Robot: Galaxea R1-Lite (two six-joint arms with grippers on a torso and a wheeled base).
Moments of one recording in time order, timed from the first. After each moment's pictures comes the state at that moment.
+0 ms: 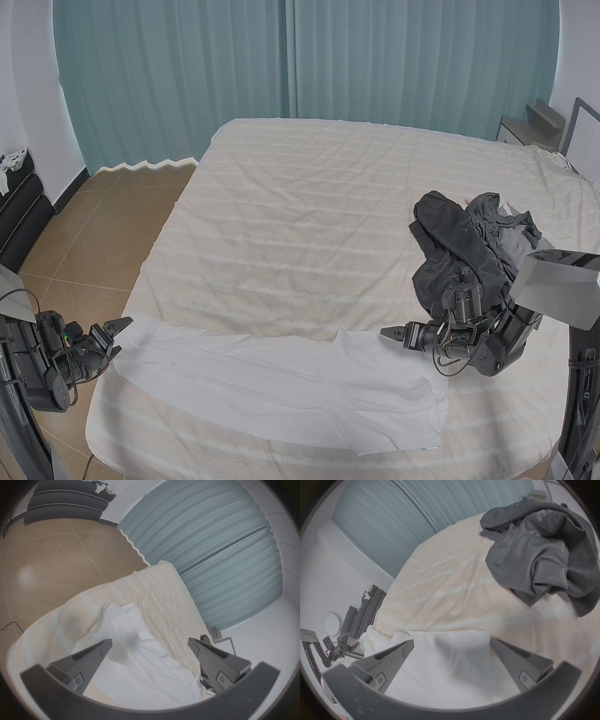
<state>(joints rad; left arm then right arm) 0.36 2.23 -0.26 -1.55 -0.58 -0.75 0.29 2.32 -0.78 -0.93 0.16 0.45</state>
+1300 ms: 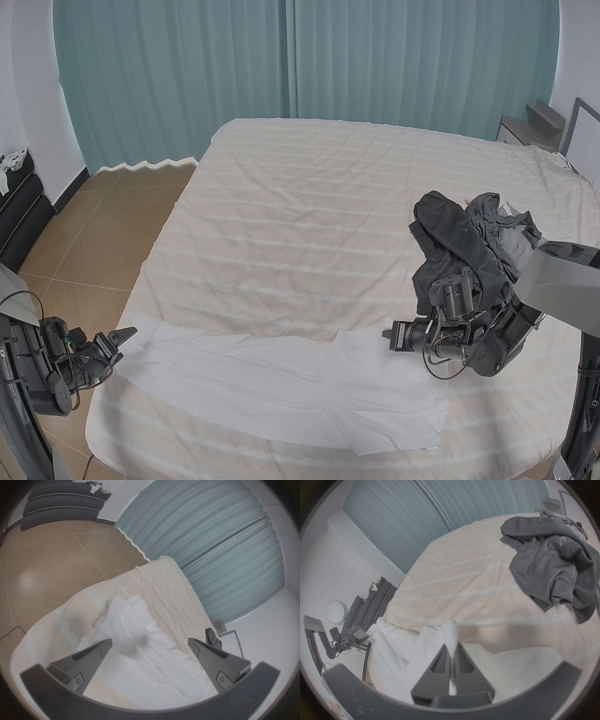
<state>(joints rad) 0.36 2.27 -0.24 -1.55 -0.58 -0.67 0.40 2.23 -0.79 -0.83 0.13 0.42</state>
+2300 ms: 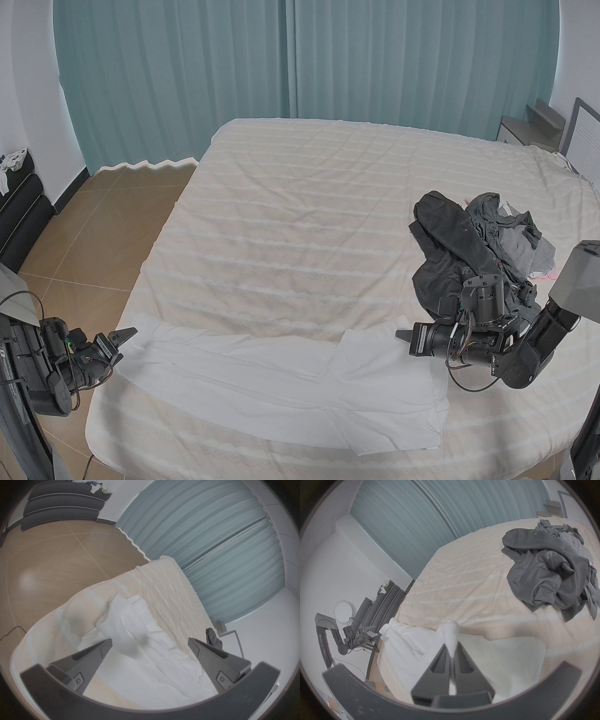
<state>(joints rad) 0.36 2.27 -0.23 -1.55 -0.58 -0.67 0.39 2.05 -0.58 -0.94 0.17 0.42</state>
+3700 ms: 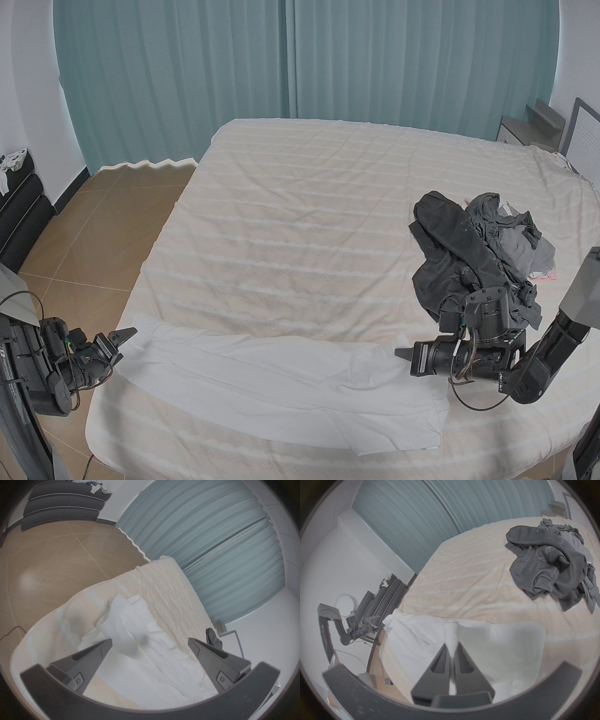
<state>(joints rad) 0.36 2.27 -0.23 -1.55 -0.58 -0.67 0.45 1.99 -0.47 -0.94 0.16 0.41</state>
